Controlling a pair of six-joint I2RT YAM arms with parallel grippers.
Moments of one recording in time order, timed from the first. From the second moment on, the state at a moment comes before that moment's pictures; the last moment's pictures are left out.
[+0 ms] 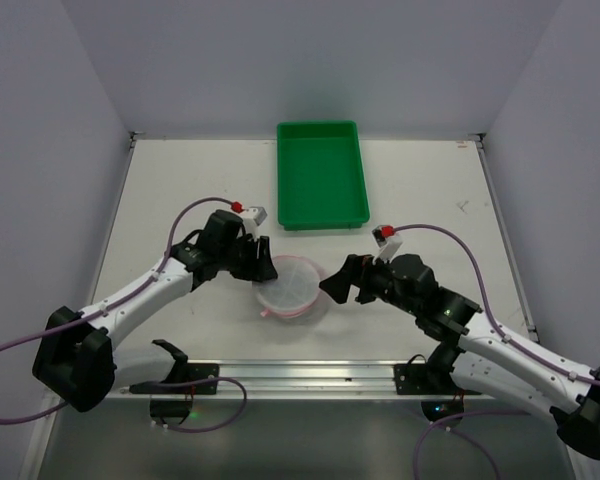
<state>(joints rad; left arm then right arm) -0.54 1.20 0.76 -0.40 0.27 -0.41 0.85 0.77 0.53 -0.17 0.01 0.73</state>
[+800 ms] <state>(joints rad) -0.56 0.84 0.42 -0.13 0.07 -1.21 1.33 1.05 0.73 -0.20 0.48 0.73</state>
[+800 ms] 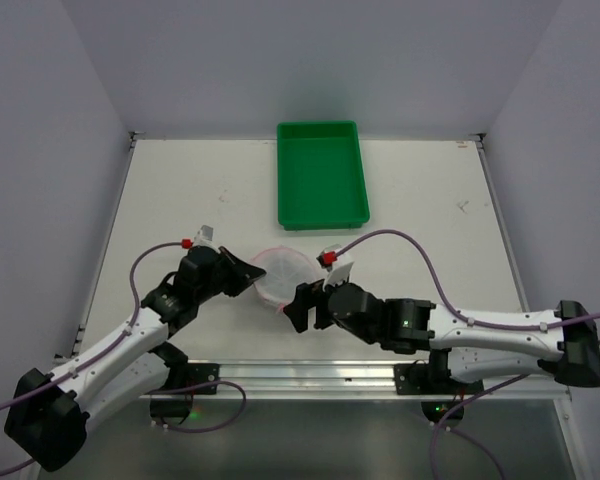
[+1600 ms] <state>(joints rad) -0.62 0.79 0.41 -0.12 -0.13 -1.44 1.40 1.33 0.84 -0.15 0.54 0.86</state>
